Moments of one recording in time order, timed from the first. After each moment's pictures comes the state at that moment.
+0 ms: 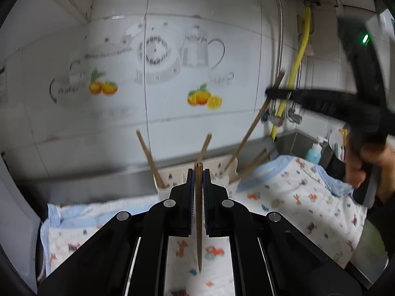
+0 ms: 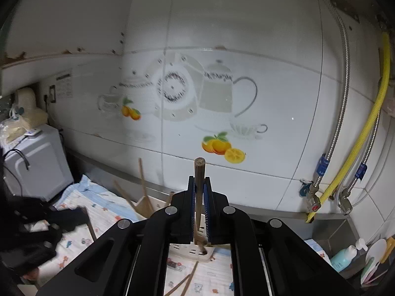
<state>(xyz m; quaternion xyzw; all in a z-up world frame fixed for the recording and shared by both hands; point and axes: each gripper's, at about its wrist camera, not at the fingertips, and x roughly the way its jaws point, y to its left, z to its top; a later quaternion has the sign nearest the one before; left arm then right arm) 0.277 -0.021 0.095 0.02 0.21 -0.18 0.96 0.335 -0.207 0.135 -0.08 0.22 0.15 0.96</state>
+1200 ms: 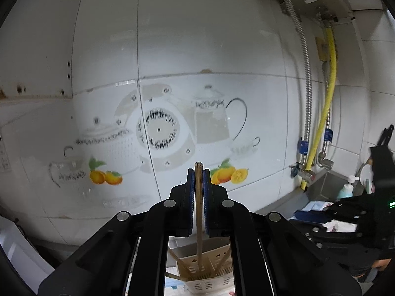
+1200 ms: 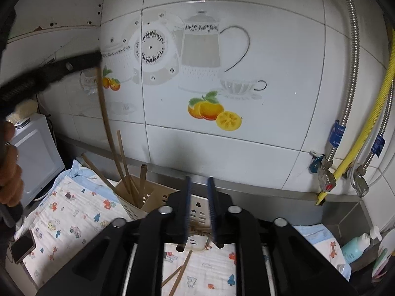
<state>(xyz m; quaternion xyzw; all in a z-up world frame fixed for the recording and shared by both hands) 0.366 -0.059 0.168 0.05 0.12 -0.11 0.99 0.369 -0.229 0.091 -0.06 0.26 0.16 0.95</state>
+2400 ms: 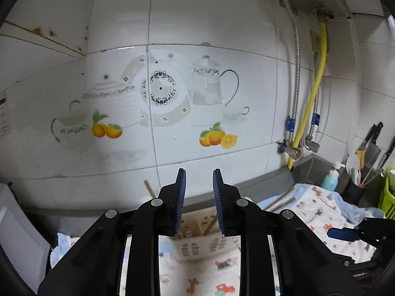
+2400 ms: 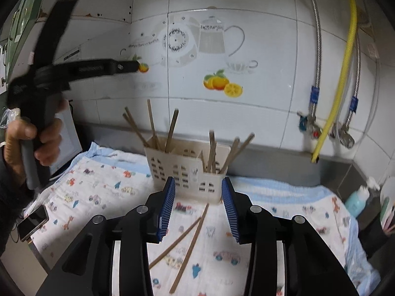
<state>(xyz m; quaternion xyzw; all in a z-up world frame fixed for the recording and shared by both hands) 0.311 -0.038 0.130 0.03 0.16 -0.13 0.98 0.232 -0.237 0.039 -0.04 0.26 0.15 0.95</state>
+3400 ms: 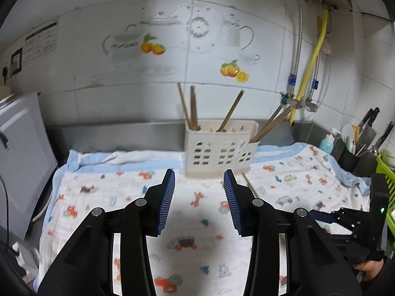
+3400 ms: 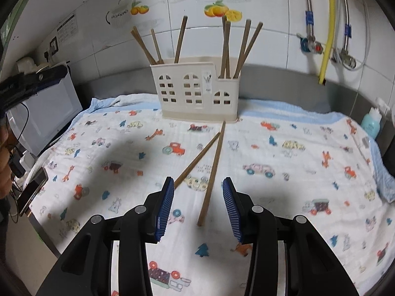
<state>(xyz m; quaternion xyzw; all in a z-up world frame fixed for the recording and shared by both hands) 0.188 0.028 0.016 -0.03 0.24 -0.09 0.97 0.177 -0.218 -0.076 0.00 0.36 0.14 0.92</state>
